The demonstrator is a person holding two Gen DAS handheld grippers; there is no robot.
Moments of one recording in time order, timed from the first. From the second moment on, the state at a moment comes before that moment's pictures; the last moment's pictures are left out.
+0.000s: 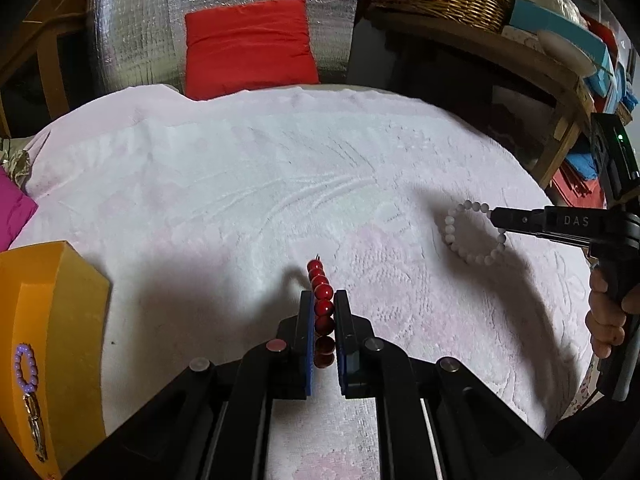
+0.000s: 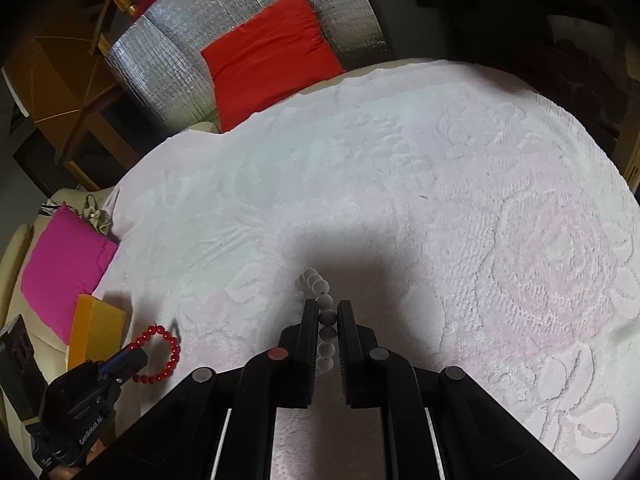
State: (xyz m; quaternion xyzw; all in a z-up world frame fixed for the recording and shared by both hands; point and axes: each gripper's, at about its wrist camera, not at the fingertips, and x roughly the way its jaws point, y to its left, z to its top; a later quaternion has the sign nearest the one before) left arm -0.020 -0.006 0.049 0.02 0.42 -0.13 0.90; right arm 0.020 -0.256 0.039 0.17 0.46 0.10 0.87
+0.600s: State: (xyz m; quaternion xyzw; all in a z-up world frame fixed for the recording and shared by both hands) left arm -0.013 -0.007 0.029 0.01 0.46 -0.13 0.88; right arm 0.034 -0.234 0.012 0.10 0.50 0.07 0.86
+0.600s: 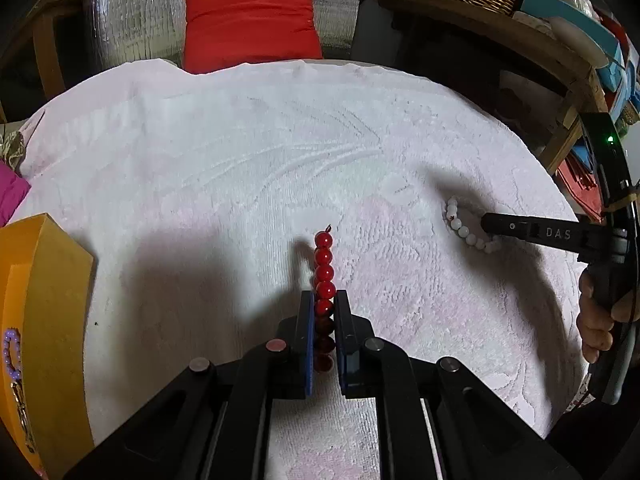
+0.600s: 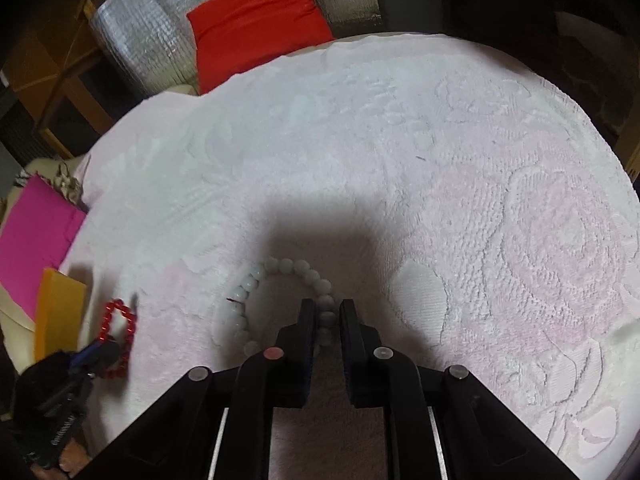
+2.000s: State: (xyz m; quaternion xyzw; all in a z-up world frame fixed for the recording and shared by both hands) left arm -0.056 0.013 0.098 0.03 0.36 -0.06 0.93; right arm -0.021 -0.178 0.097 0.08 0.35 0.15 0.92
